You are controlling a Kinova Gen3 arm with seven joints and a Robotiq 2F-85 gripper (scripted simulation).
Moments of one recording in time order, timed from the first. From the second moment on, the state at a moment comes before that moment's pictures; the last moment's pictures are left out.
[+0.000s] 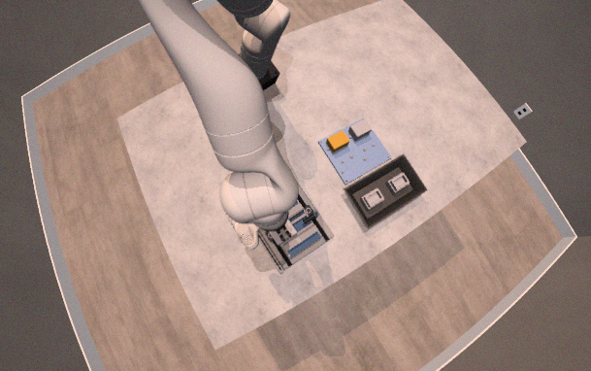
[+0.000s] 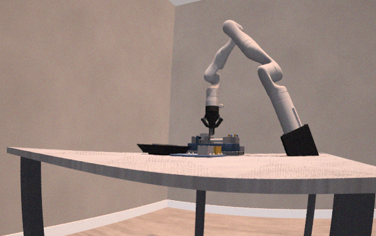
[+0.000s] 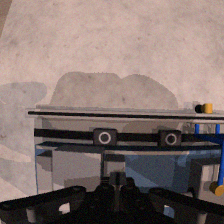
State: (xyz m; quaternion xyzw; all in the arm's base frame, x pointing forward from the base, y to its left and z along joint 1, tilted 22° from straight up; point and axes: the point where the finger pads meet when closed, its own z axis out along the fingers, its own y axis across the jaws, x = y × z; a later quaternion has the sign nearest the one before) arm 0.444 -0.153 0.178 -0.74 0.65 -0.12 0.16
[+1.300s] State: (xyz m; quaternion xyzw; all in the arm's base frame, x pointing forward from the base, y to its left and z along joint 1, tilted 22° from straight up) arm 0.448 -0.153 0.179 -0.74 0.64 -0.12 0.16
